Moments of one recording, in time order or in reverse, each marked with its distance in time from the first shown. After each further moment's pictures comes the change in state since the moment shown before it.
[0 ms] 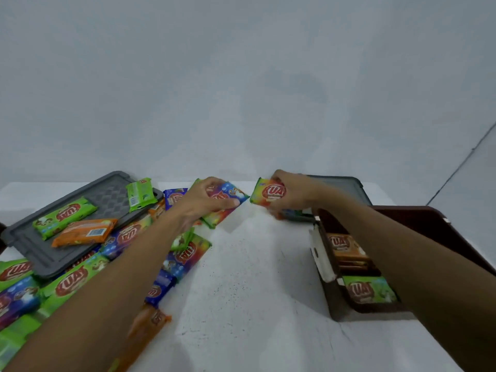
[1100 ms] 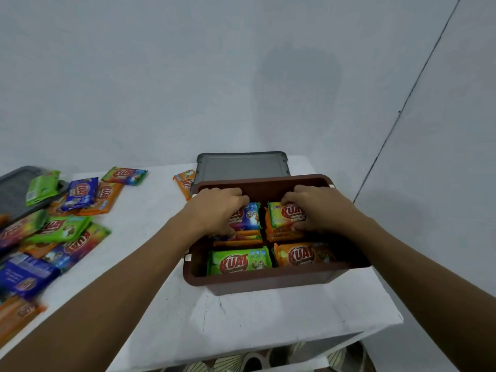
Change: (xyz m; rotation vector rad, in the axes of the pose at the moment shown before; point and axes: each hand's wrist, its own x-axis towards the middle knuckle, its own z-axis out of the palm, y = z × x) left_hand -0.009 0.067 0.269 1.553 -0.263 0.556; right_hand -0.153 0.244 -0.004 -0.382 0.135 -0.110
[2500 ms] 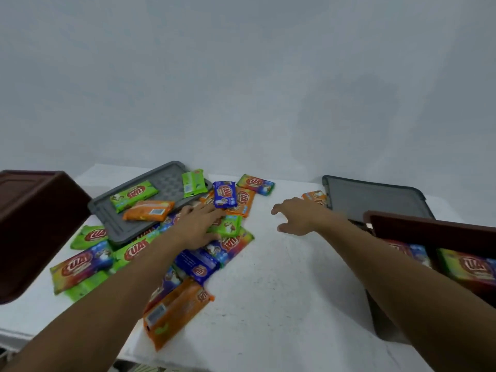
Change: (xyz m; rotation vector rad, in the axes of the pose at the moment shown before) left_hand -0.227 -0.274 0.138 -0.294 -0.035 -0.463; right_hand 0.220 -0.285 -0.003 0.034 -0.290 -0.213
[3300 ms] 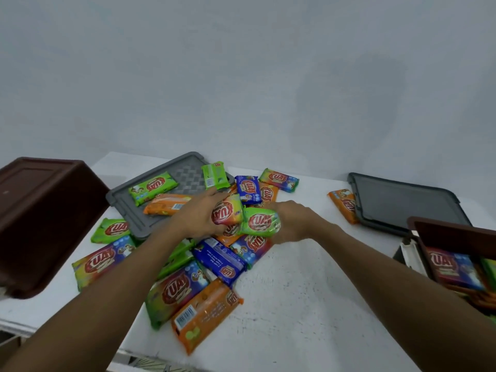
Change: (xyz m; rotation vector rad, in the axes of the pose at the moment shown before) left_hand -0.005 -0.057 -0.009 -0.315 0.093 -0.009; right_hand 0.045 -0.062 0.017 0.358 0.074 -0.137
